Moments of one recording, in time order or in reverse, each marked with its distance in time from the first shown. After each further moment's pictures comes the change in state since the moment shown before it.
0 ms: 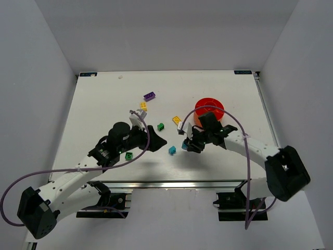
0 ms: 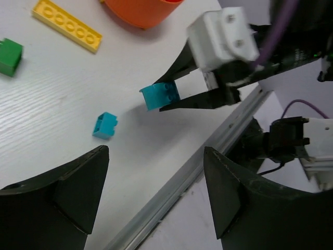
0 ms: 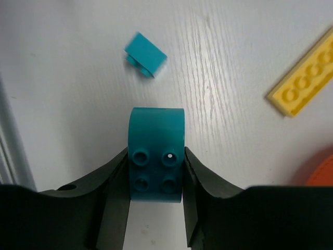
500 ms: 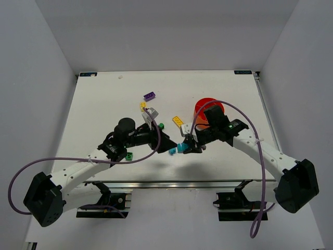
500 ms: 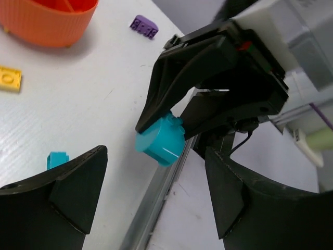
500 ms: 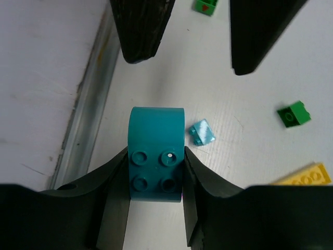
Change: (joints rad) left arm -0.014 0.190 0.010 0.315 0.293 0.022; right arm -0.006 -0.179 0.140 -0.258 -0.422 -0.320
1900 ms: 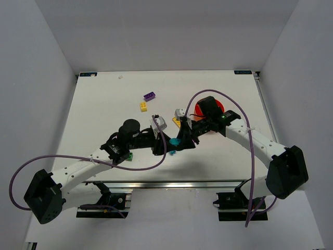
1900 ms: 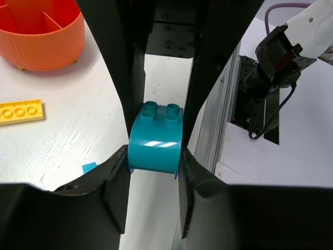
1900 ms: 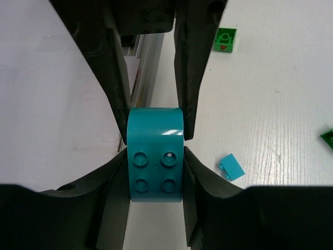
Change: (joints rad) left arm -0.062 0.011 0.013 -0.039 0.040 0.412; right arm -0.001 0.164 0.146 0.027 -0.214 0.318
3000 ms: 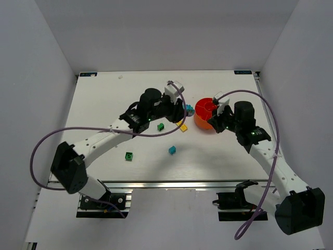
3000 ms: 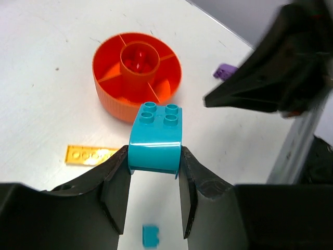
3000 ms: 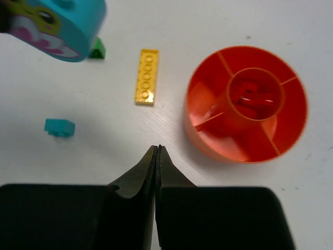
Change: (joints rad) left arm 0.011 0.348 0.527 -0.222 -0.307 -0.006; right arm -0.279 -0.353 -0.274 0.315 0.674 0.370
